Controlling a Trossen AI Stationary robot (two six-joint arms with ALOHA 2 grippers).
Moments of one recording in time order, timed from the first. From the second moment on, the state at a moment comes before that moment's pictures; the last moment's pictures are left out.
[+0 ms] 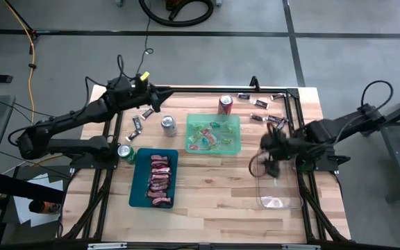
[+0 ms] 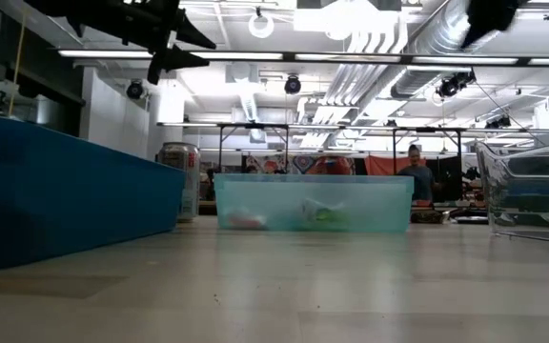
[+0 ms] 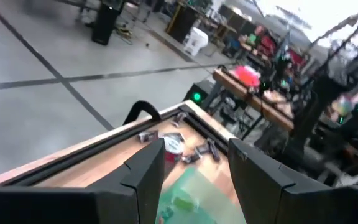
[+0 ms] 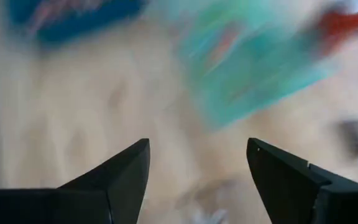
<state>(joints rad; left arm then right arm) 0.58 0.96 0.74 0.09 0.12 -0.47 0.34 1.08 1.15 -1.09 0.33 0.69</state>
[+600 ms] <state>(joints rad) 0.62 0.96 0.74 0.10 0.16 -0.49 -0.66 1.54 1.20 -1.15 -0.06 0.07</state>
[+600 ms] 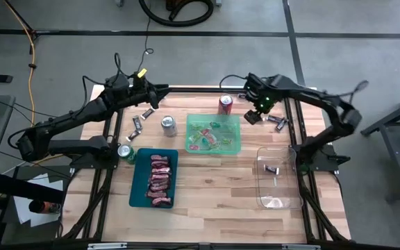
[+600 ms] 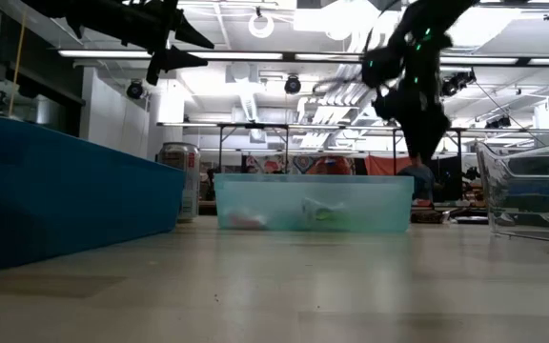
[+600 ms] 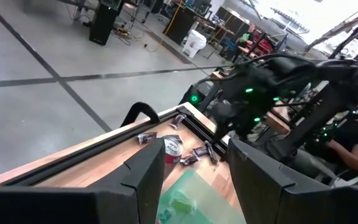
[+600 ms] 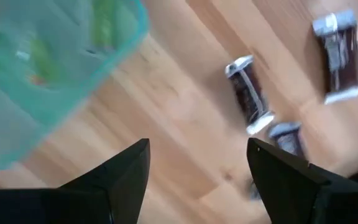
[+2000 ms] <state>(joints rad) 0.59 0.96 0.73 0.10 0.04 -0.55 -0.77 1.68 0.89 -0.67 0.05 -0.08</state>
